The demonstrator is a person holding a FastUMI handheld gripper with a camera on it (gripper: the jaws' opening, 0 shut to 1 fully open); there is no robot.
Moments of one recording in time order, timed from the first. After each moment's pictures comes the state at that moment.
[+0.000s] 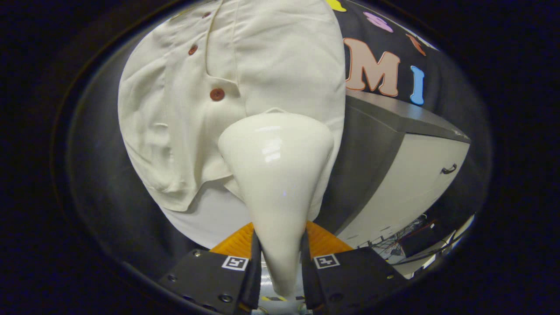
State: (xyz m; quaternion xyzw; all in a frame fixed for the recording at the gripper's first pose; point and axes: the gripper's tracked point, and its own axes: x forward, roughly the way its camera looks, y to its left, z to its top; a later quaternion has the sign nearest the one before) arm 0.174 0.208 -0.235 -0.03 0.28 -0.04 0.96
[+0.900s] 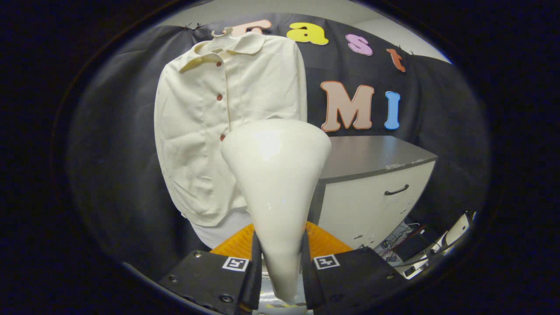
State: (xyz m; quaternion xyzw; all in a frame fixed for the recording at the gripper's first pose) arm 0.051 0.207 -0.120 0.00 0.16 -0.06 0.98
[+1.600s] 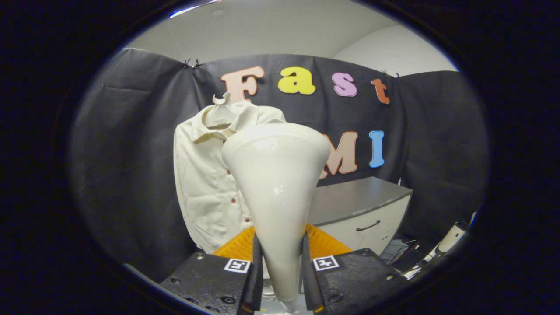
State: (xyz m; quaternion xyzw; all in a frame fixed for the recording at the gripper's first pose) arm -0.048 0.205 -0.004 0.01 0.03 -0.04 1.00
